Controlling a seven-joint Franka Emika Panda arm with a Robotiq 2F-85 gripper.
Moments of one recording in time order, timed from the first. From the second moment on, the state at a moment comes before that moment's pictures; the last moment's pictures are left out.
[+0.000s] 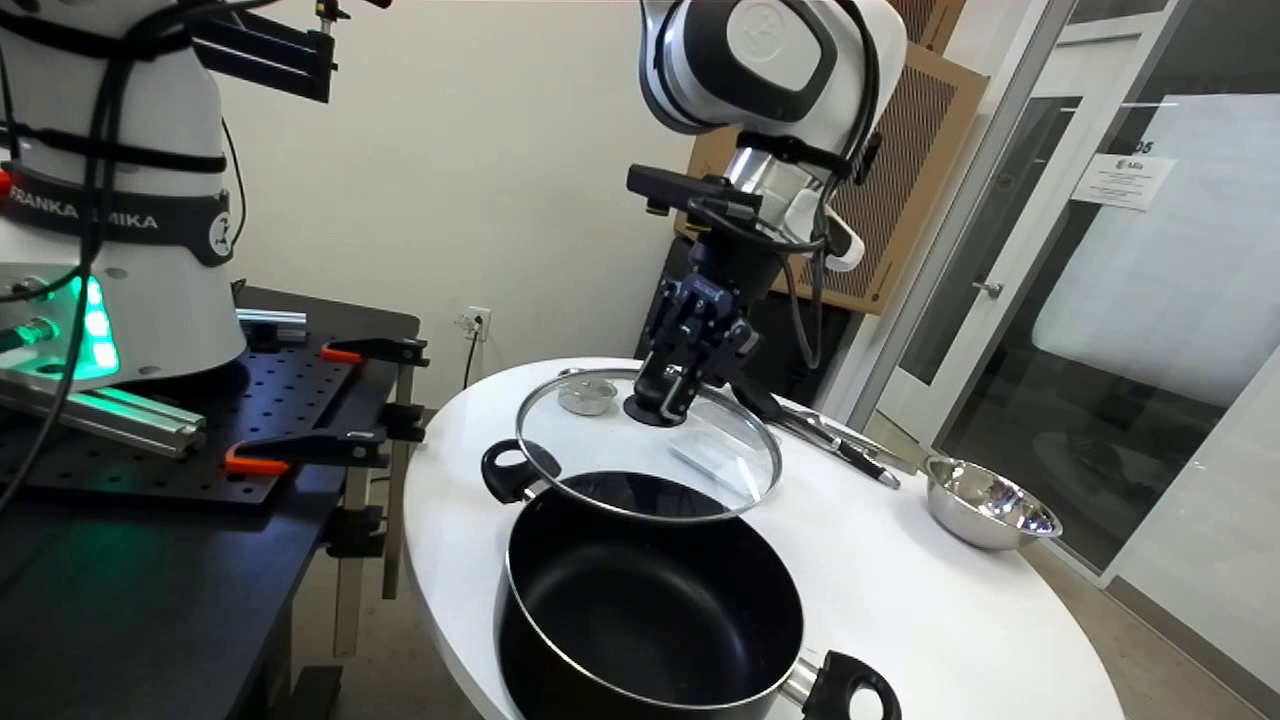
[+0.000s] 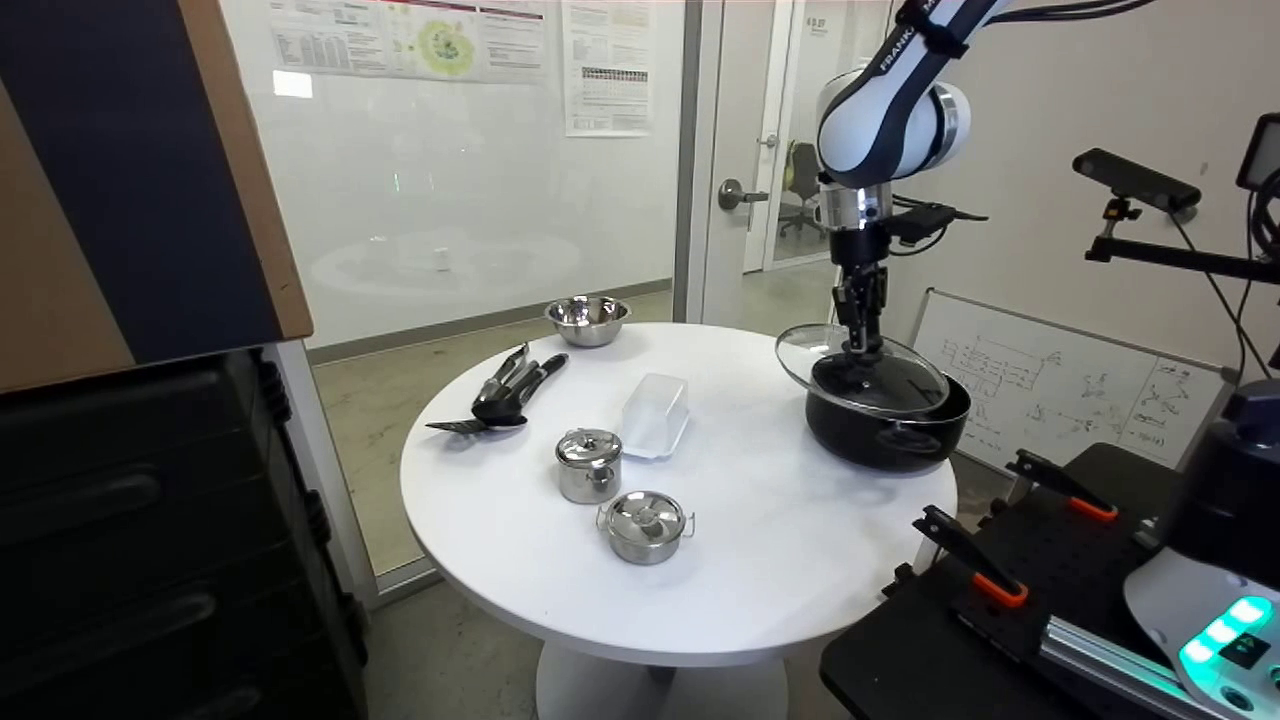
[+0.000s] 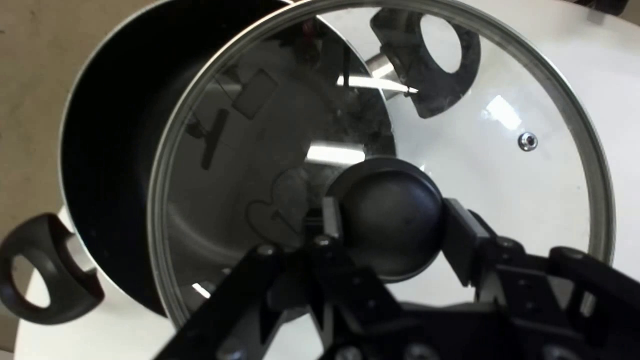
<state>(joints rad) -0.12 0.18 -0.06 -2.36 -0.18 2.33 -0.28</state>
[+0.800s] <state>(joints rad) -0.18 0.27 -0.12 -2.33 -0.16 2.26 -0.27</state>
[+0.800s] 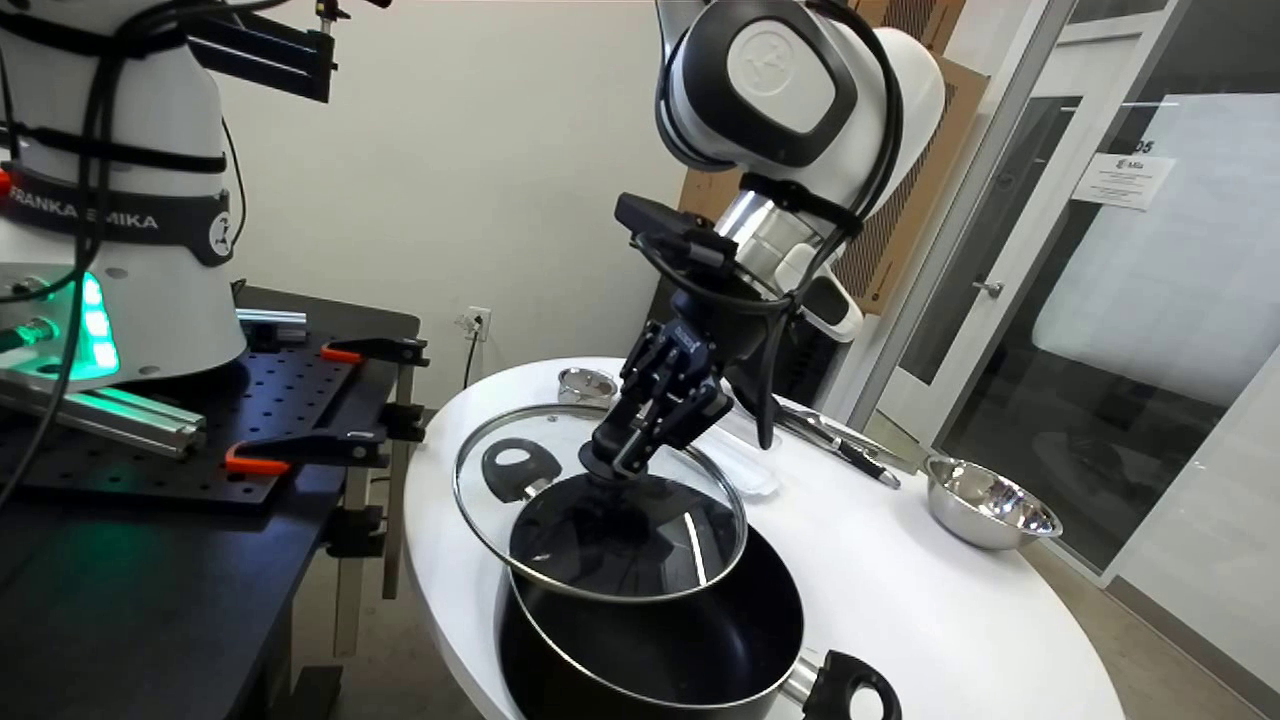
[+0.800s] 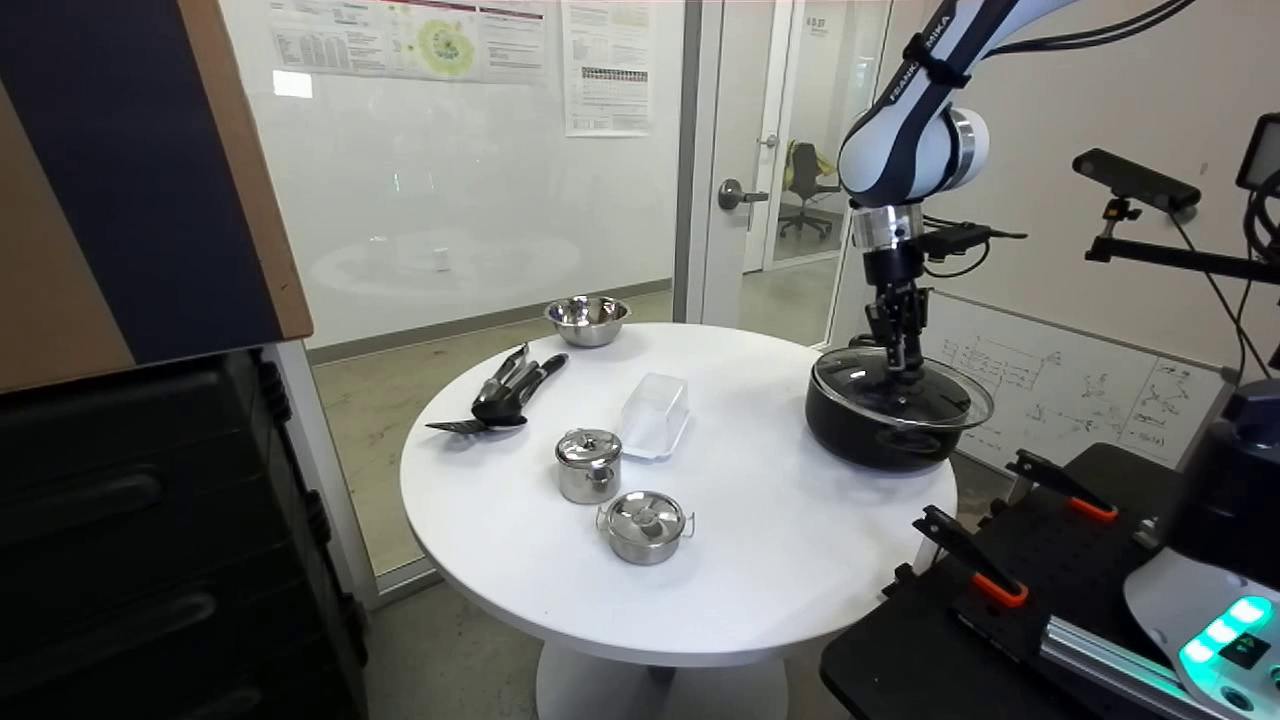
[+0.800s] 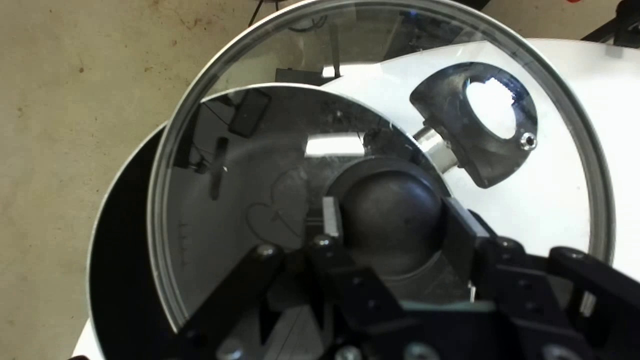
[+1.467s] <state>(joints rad) -0.17 0.28 -0.12 -2.33 -0.16 2.26 -0.27</state>
